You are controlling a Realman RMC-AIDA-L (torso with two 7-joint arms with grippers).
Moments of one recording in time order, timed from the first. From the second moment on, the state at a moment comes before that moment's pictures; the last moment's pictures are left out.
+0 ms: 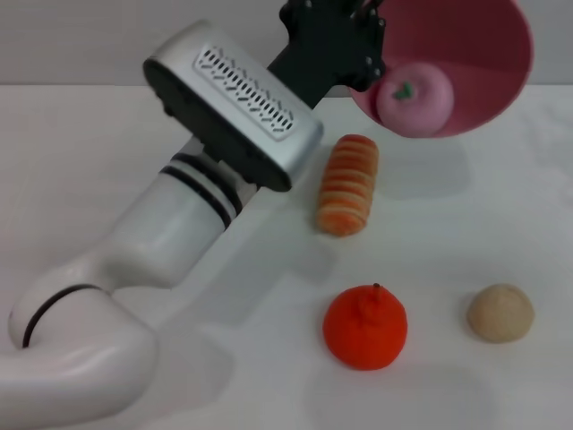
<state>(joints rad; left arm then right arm) -0.50 -2.07 2.34 0.99 2.39 -0.67 -2.45 0.26 2.08 -1.05 -0.85 -0.77 -1.14 0.91</state>
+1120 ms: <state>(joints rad) -0.46 -2.07 2.39 0.97 2.39 -0.87 -2.44 0.26 2.08 -1.06 -0.84 -0.77 -1.16 0.91</state>
